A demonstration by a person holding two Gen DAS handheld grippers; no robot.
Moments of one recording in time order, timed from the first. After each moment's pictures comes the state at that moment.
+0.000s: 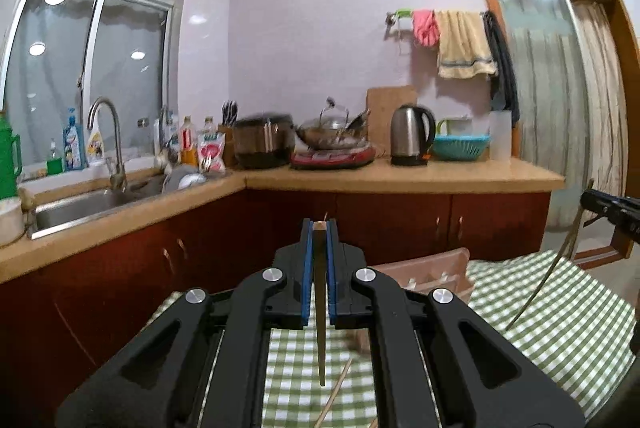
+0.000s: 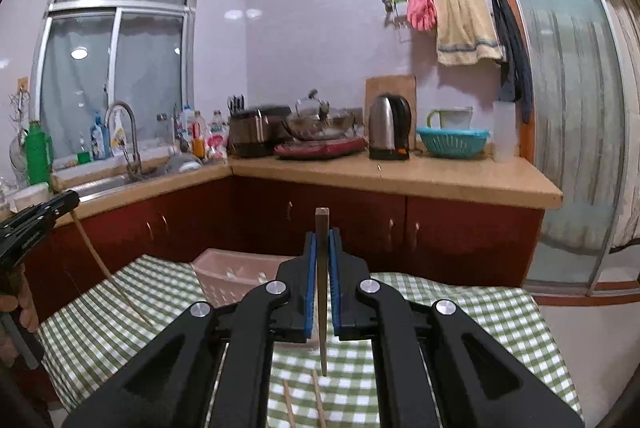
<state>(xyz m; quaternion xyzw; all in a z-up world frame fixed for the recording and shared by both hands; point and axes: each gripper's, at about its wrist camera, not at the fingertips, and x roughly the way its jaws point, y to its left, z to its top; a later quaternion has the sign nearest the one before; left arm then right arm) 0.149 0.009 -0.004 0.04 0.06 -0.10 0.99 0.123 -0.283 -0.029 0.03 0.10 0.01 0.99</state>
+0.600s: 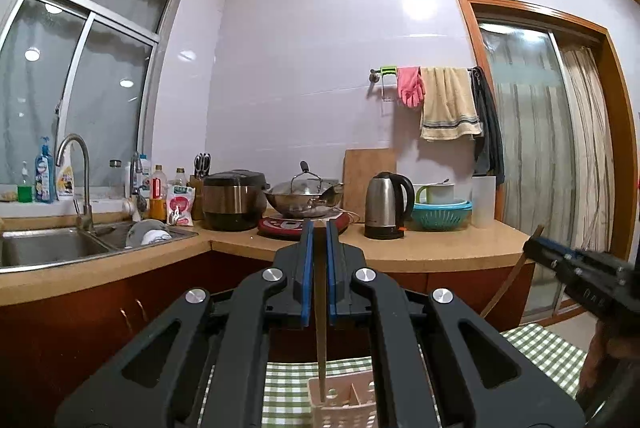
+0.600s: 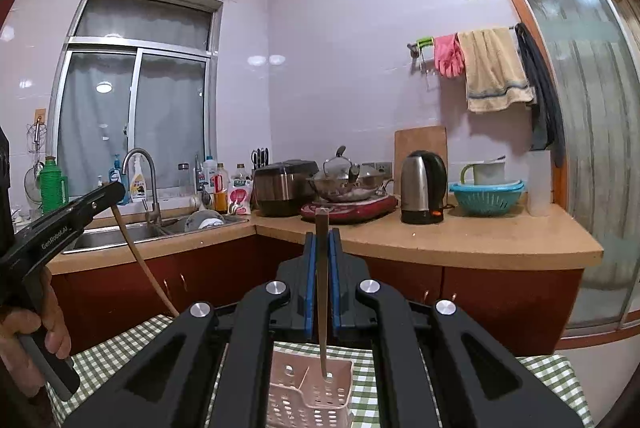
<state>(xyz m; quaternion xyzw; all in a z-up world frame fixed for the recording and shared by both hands) 0.204 -0.043 0.050 0.00 -0.02 -0.14 0.99 0.188 -0.269 0.004 0.04 0.01 0.06 1.00</state>
